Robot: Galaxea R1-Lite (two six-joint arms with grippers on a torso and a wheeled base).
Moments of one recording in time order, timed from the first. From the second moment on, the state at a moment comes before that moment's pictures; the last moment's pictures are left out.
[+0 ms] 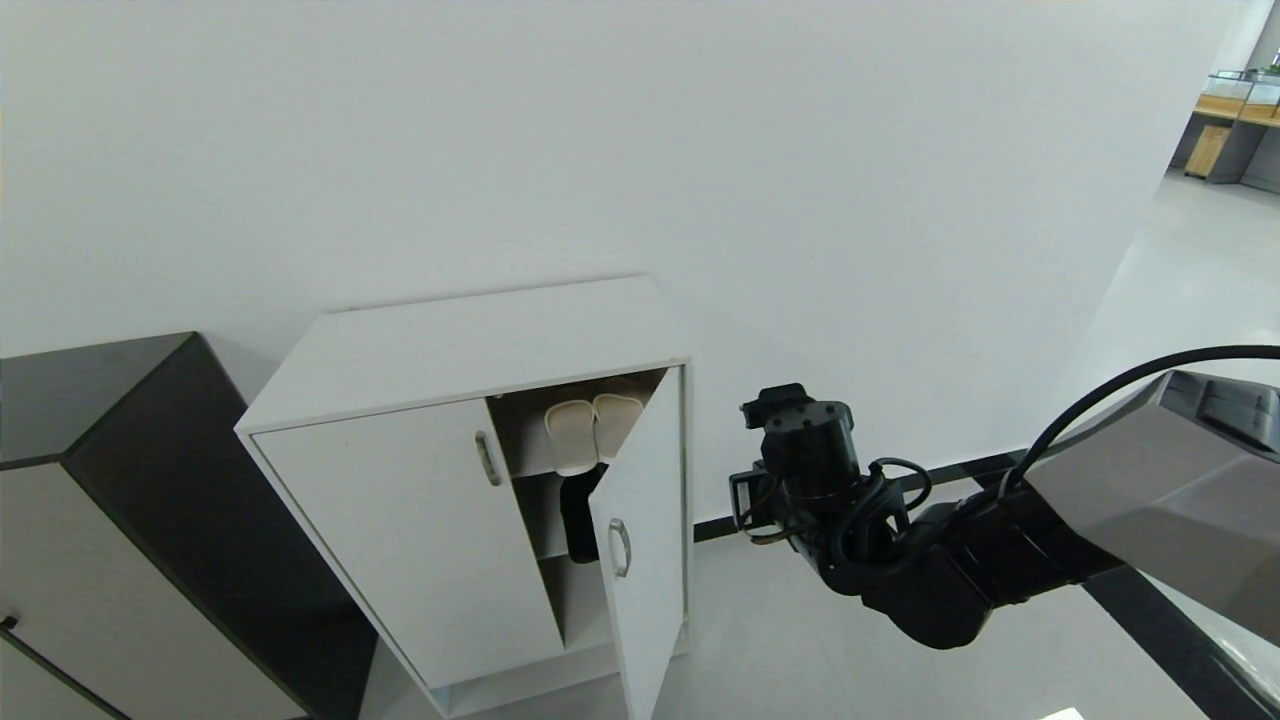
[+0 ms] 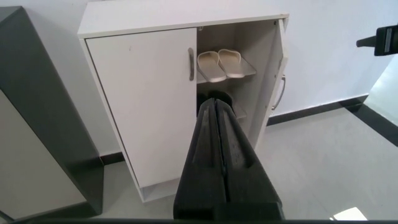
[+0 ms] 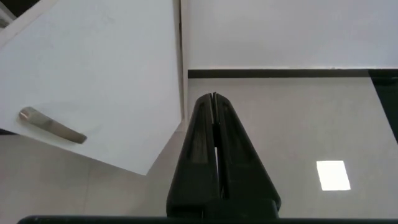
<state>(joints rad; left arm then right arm) 0.00 0.00 0.00 0.00 -0.01 -0.01 0.74 2.15 -1.10 -0.66 -0.50 0.16</state>
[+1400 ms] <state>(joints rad) 0.00 0.00 0.00 0.00 -0.01 -0.01 0.65 2.07 -0.99 -0.71 -0.60 0.00</state>
